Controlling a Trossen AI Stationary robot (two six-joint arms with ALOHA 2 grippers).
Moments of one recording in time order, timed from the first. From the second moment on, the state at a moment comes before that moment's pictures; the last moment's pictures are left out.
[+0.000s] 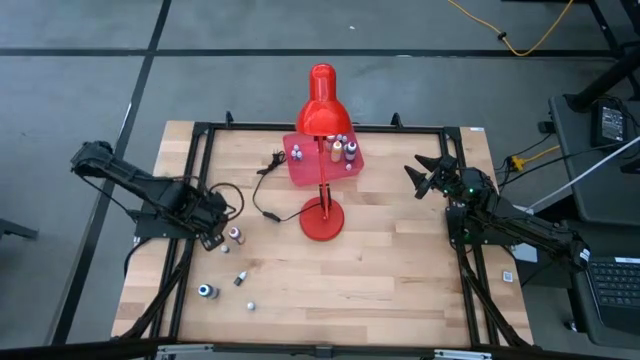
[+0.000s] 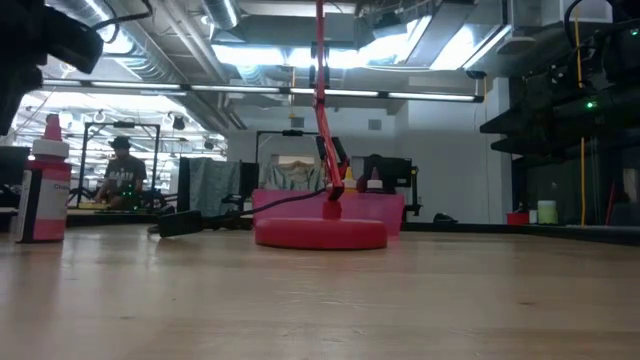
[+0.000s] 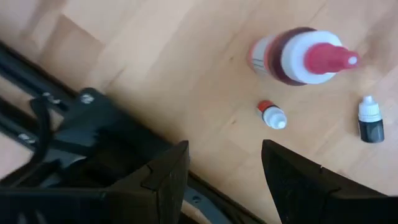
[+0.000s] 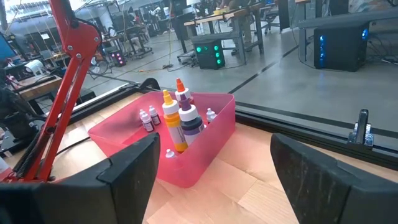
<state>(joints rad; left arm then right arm) -0.39 0.92 0.77 -1.34 -0.05 -1.09 -0.52 0.14 0.01 0.05 0.16 0.28</state>
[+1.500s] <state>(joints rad) -0.57 1.37 0.74 -1.03 -0.05 -1.12 -0.52 0.14 0.01 0.05 0.16 0.28</state>
